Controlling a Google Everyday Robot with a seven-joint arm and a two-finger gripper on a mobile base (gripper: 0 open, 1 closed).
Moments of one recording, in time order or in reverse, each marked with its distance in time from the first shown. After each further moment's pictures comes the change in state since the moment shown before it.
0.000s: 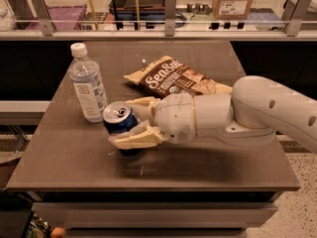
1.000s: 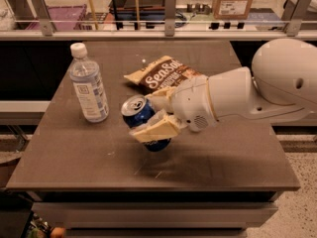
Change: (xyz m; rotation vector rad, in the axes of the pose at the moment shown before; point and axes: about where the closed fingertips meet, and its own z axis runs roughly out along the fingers) arm 0.002 -0.012 -0.045 0.066 0.288 0.058
